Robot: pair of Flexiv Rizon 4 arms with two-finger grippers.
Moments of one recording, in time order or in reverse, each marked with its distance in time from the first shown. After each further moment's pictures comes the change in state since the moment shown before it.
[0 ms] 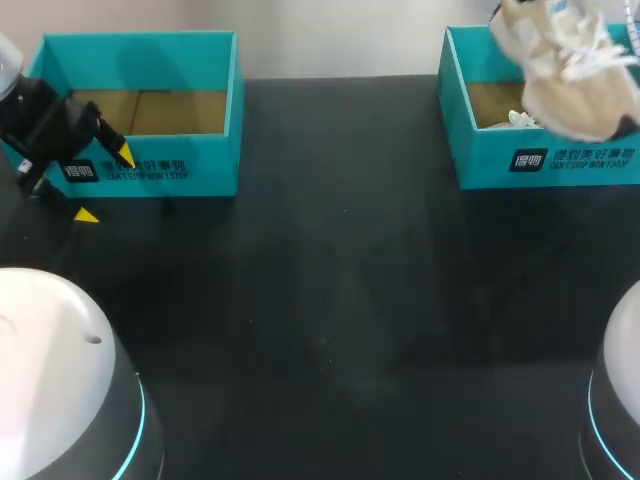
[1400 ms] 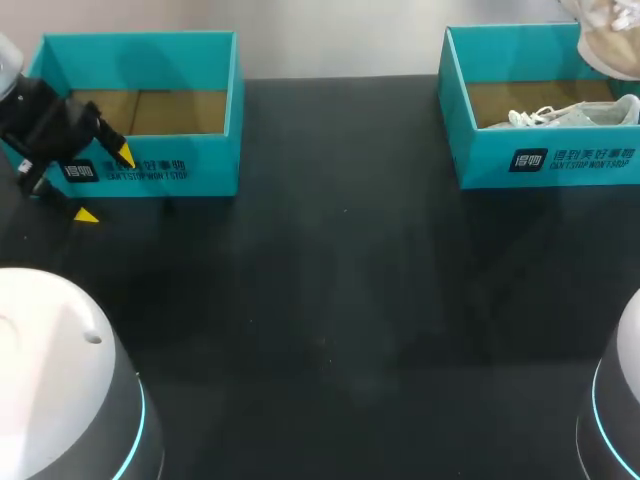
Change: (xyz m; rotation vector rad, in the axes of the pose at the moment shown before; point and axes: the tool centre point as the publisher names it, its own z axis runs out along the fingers) left arm 0.000 0.000 0.000 0.000 0.000 0.000; right arm -0.127 -0.160 0.149 -0.021 -0.021 0.100
